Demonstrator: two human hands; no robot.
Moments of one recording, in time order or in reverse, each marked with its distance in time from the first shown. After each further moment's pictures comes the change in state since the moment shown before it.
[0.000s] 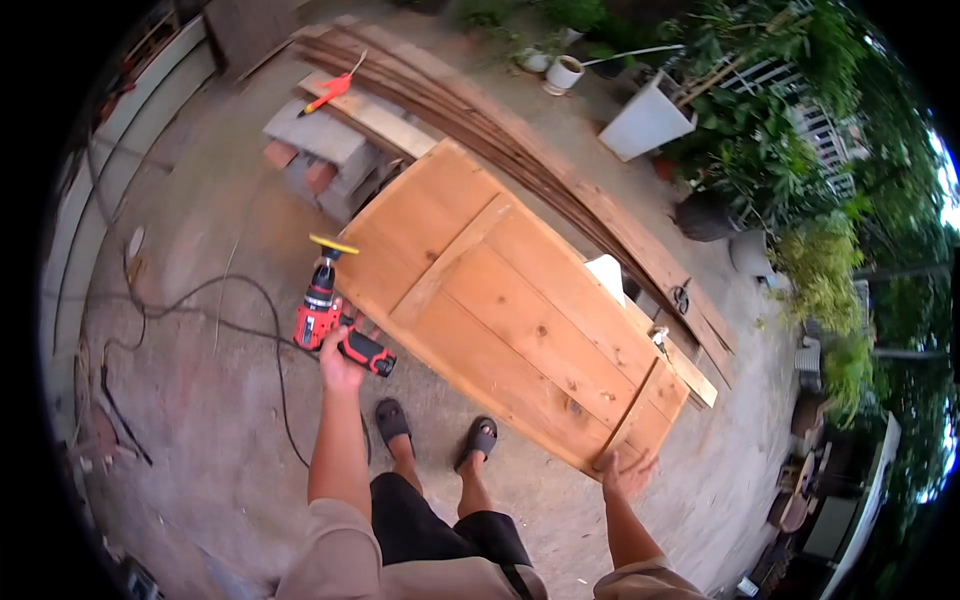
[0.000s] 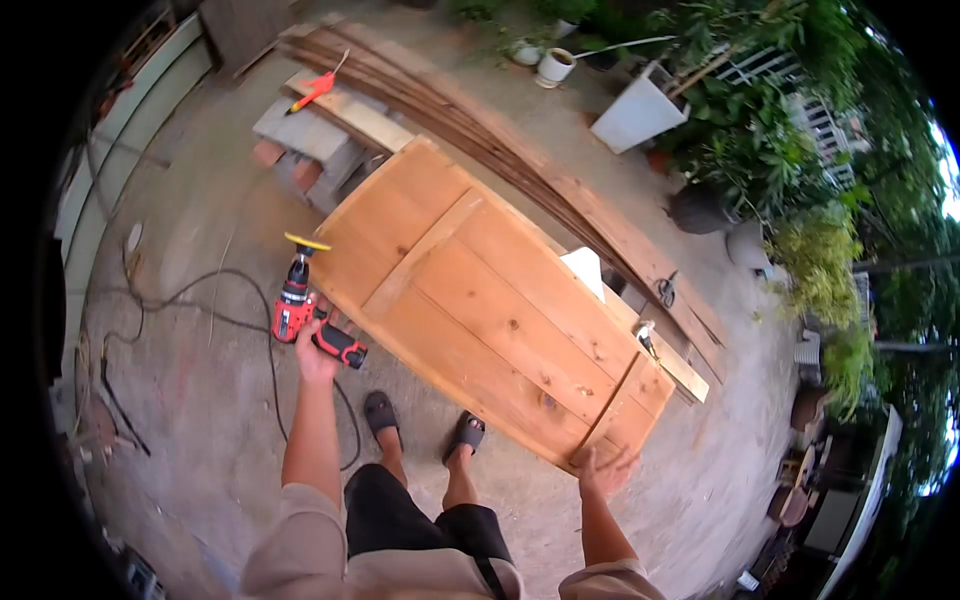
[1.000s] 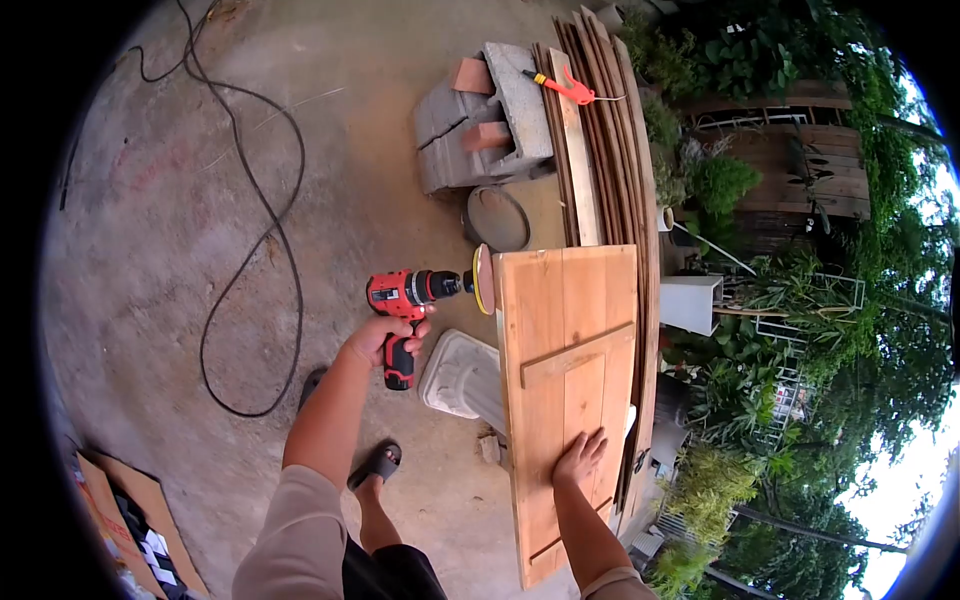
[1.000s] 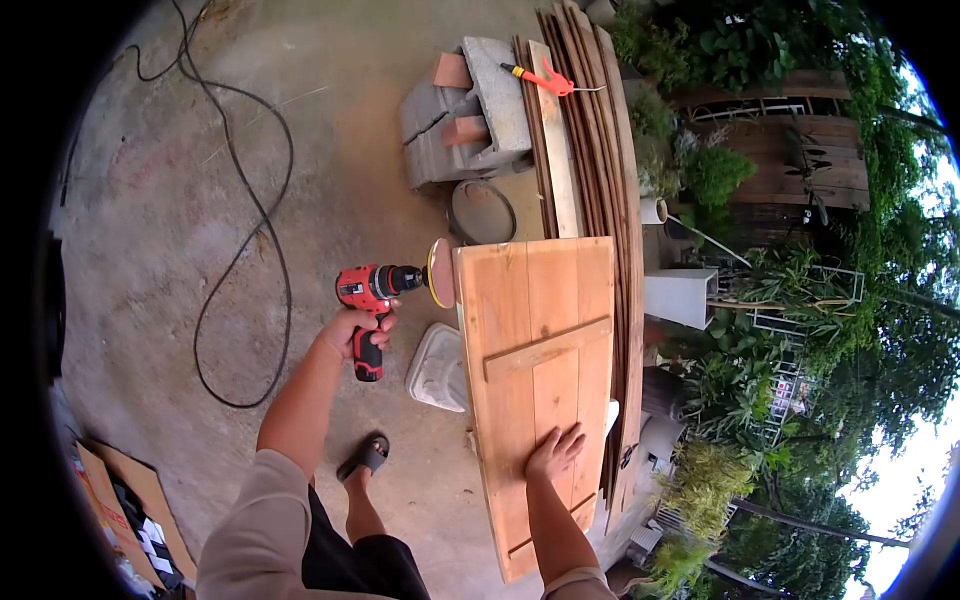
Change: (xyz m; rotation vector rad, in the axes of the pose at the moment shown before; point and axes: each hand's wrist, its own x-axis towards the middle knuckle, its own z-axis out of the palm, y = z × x) left_hand 0.031 0.022 -0.153 -0.294 -0.255 -0.263; right_hand 0.044 -0.357 0.031 0.104 0.007 -0.509
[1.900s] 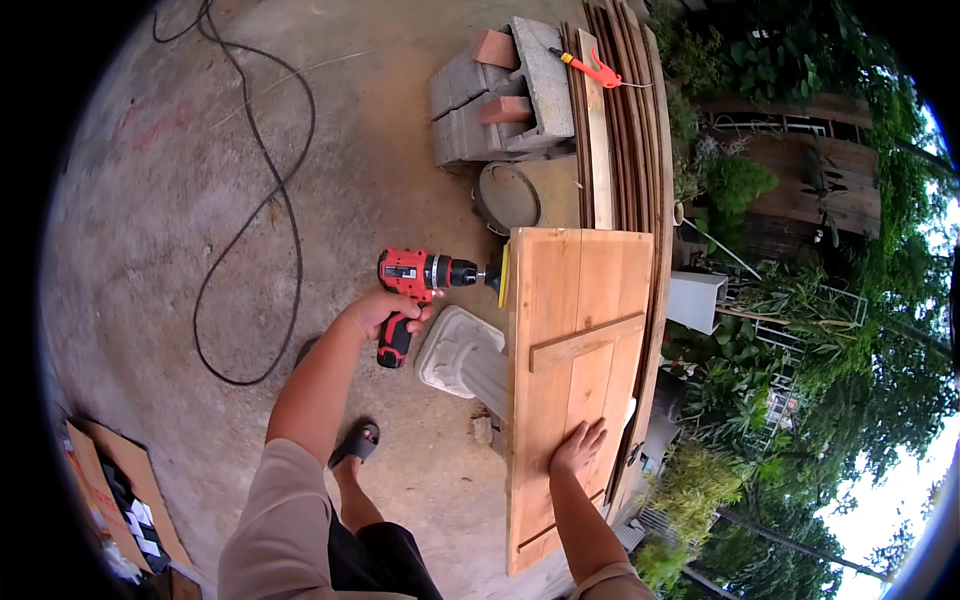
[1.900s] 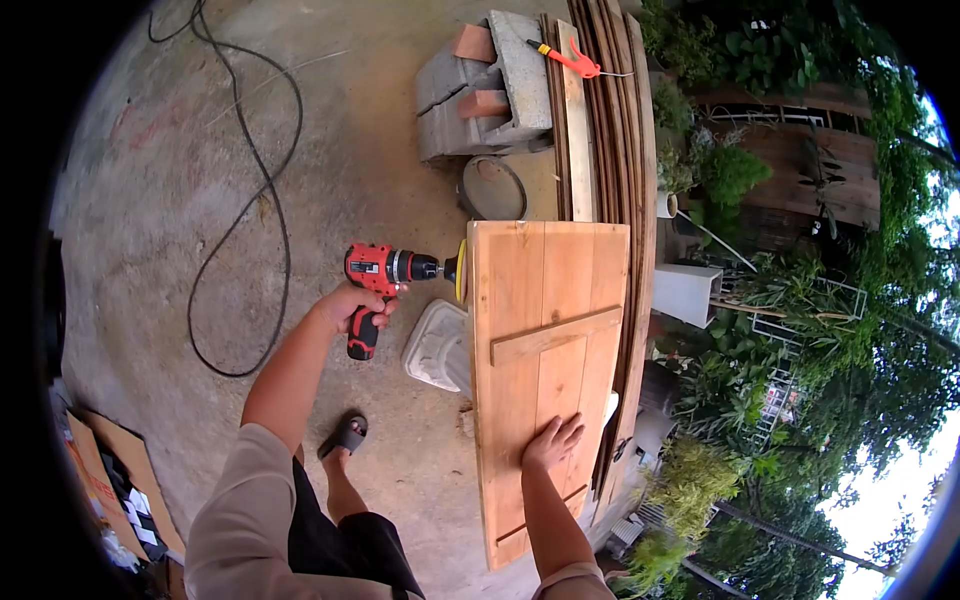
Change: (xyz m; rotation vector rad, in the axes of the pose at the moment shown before) left_hand -0.004 0.001 -0.007 0.131 0.102 -0.110; right_hand 0.000 0.007 0.006 -0.019 0.015 -0.013
